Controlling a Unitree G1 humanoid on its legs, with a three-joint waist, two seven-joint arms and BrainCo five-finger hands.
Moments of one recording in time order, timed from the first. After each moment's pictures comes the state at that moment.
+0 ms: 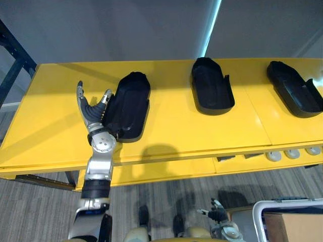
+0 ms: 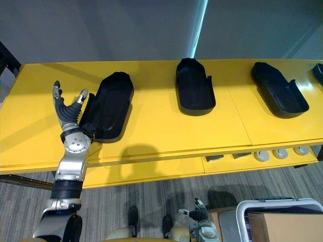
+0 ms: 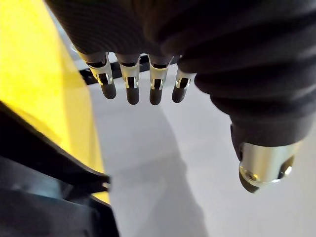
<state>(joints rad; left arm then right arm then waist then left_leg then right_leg) -0.34 0.18 0.06 0.01 0.21 0.02 0.54 0.11 -0.03 -0.01 0.88 0.02 -0.11 -0.09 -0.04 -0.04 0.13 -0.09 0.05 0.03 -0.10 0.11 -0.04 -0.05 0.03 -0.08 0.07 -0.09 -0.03</state>
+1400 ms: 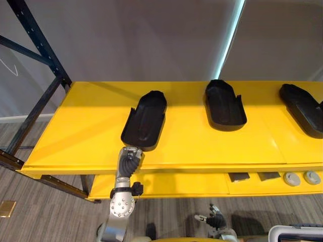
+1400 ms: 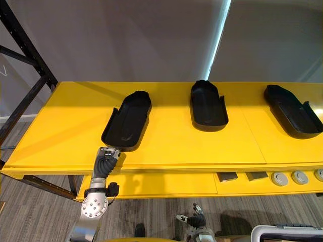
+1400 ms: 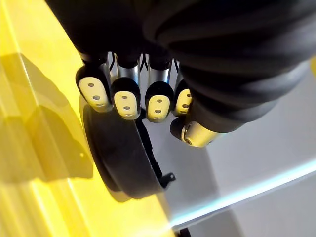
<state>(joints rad) 0.20 0.06 -0.17 -0.06 0.44 -0.15 0.29 0.17 -0.01 0.01 0.84 0.03 -0.11 -0.11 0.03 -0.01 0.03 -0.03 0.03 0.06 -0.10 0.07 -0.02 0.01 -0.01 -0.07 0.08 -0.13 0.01</state>
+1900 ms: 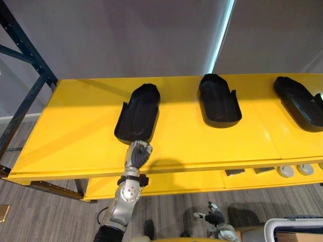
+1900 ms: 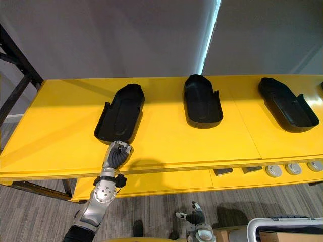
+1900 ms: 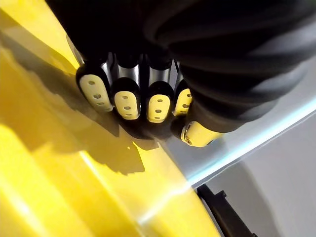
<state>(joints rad) 0.00 0.11 -0.19 0.13 0.52 -0.11 0.31 0.10 -0.01 0.02 0.90 0.02 -0.11 -0.10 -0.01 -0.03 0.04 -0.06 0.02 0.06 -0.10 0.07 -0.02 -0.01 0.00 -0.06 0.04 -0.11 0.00</state>
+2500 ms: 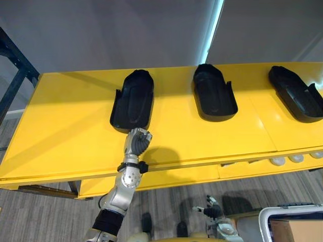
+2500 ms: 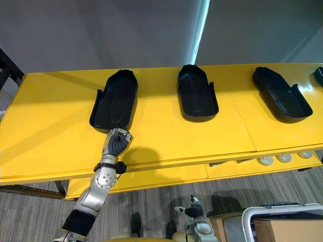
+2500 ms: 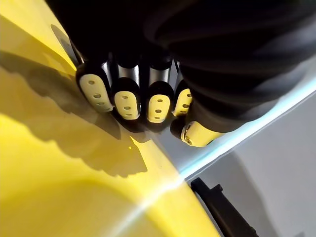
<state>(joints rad) -0.11 0.14 -0.19 0.15 0.52 -0.10 0.33 0.06 -0.01 0.02 0.90 0.02 -0.11 -0.10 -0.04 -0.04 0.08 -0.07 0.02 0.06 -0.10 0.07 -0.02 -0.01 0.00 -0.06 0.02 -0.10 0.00</state>
